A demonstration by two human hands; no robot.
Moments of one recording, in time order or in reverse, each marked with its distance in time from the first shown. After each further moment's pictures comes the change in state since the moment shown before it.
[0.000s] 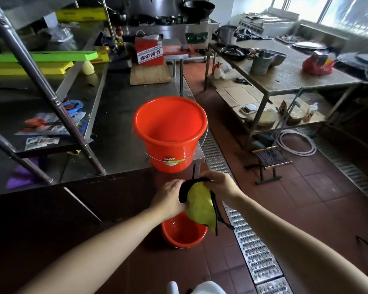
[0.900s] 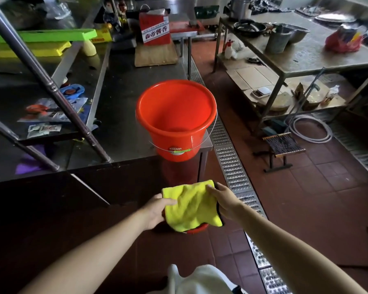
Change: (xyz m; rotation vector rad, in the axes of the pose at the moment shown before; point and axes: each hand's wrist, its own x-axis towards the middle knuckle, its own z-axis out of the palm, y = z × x) left_hand -0.032 -0.042 0.009 -1.221 -0.260 -0.834; right_hand -0.006 0.055 0.037 0.491 -0.006 0.526
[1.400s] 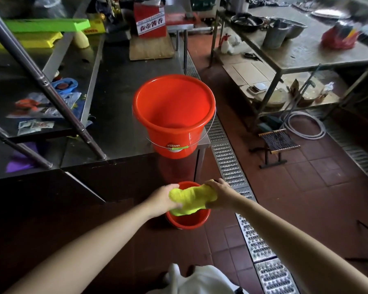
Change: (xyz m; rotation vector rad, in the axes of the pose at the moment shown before) left_hand 0.025 0.014 -0.005 0.948 0.040 0.346; right_hand 0.007 -0.018 -0.022 -1.344 -0.099 -0.209
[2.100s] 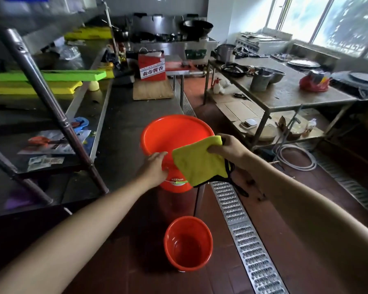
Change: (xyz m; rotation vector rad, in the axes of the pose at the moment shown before) left_hand 0.060 0.079 -0.156 0.308 0.516 0.317; right_hand 0.017 -0.119 -0.206 0.515 0.450 -0.223
